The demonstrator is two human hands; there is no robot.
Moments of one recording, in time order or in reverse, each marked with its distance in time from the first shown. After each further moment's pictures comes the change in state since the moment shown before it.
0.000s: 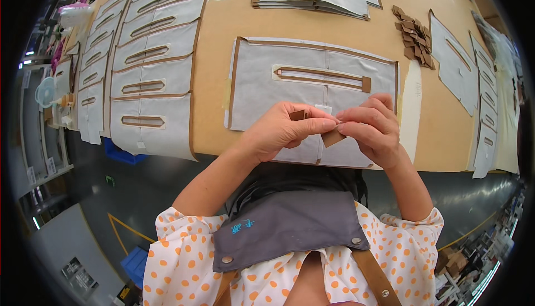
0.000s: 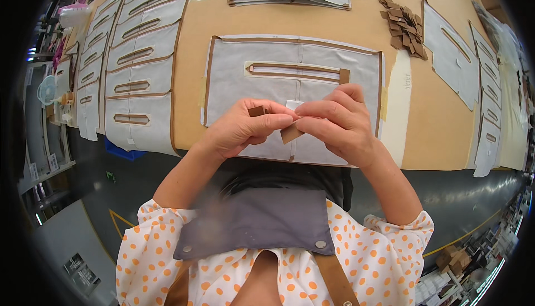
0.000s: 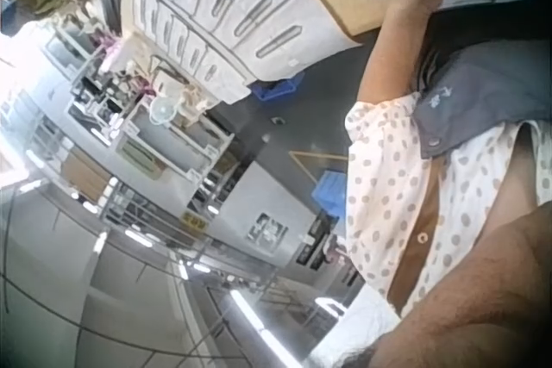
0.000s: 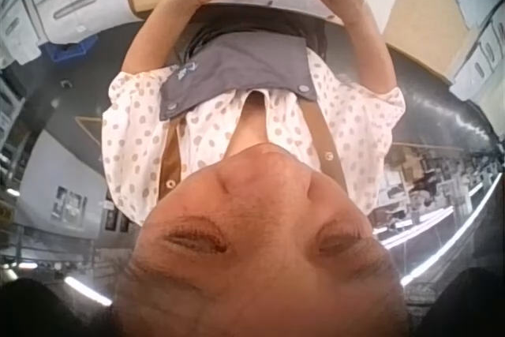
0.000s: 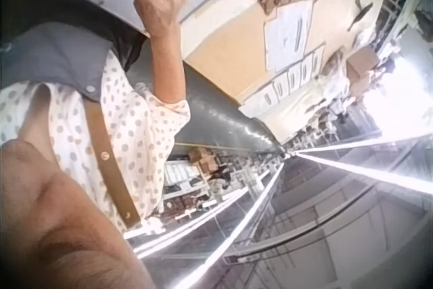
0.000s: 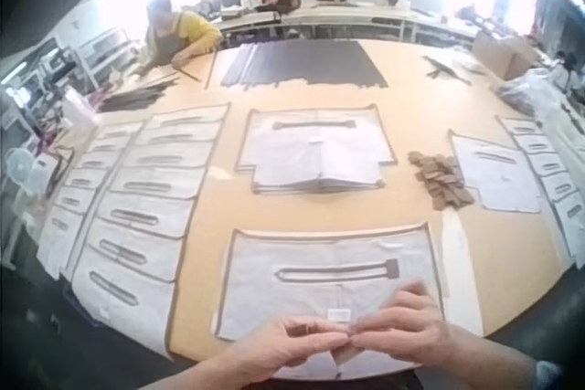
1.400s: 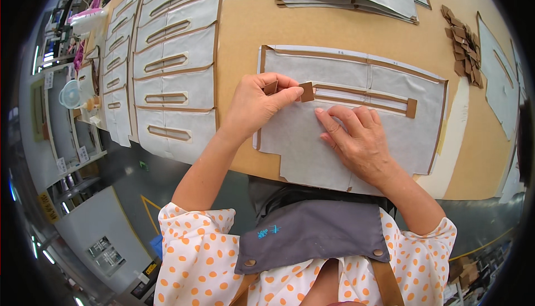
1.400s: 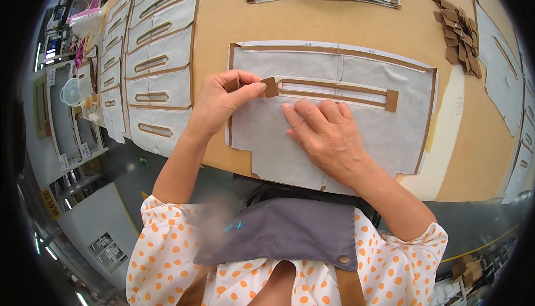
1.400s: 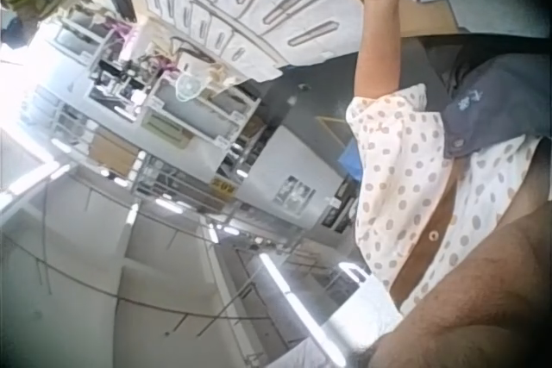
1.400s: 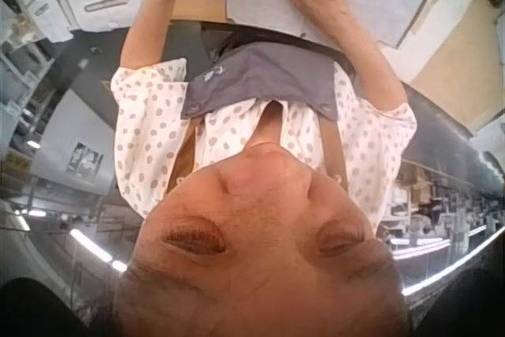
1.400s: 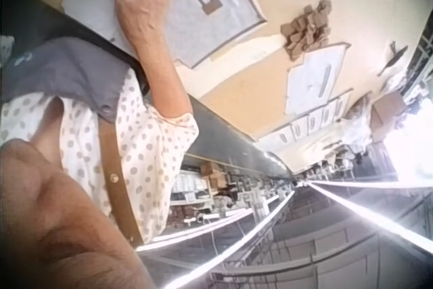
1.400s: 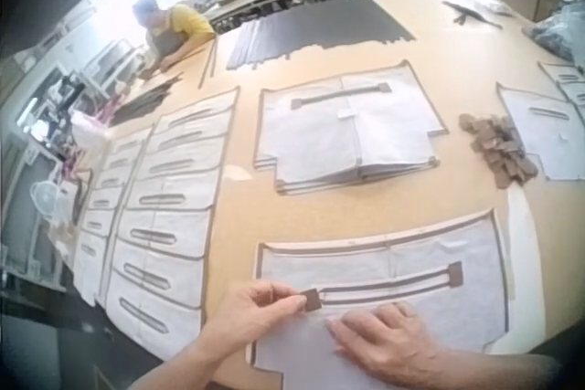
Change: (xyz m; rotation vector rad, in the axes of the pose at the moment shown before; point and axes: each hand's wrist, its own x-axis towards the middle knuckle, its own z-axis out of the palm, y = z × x) left_hand 0.014 0.042 -0.086 0.539 0.519 0.148; right_hand 0.005 0.008 0.089 -0.151 -0.271 0.262
